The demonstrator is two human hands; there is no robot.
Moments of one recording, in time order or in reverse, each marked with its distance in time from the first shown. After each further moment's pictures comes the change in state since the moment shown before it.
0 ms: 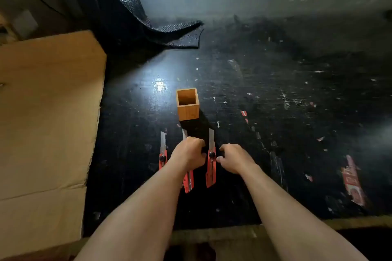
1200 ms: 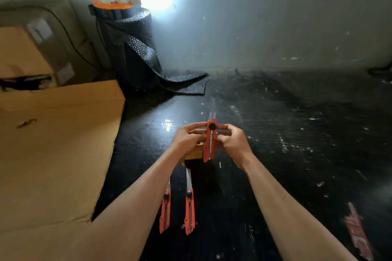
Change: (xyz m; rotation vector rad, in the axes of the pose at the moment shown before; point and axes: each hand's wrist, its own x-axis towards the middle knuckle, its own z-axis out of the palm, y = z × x) left_hand 0.000 0.032 -0.141 -1.259 0.258 -0.073; right_hand -0.028 -0.074 -0.127 0.985 0.314 -0.384
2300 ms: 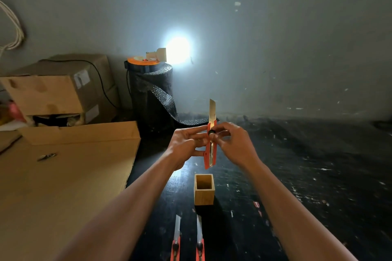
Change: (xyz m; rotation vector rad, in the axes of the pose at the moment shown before) left_hand -0.021 0.114 -0.051 -0.022 0.030 0.310; right_hand 0.019 -0.131 0.036 -0.527 0.071 -0.531
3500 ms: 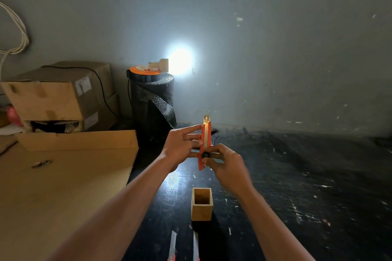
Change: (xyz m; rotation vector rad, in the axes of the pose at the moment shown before) left_hand 0.014 0.026 -0.011 0.083 0.075 0.071; right_hand -0.017 -0.012 0.014 0.071 -0.072 0.078
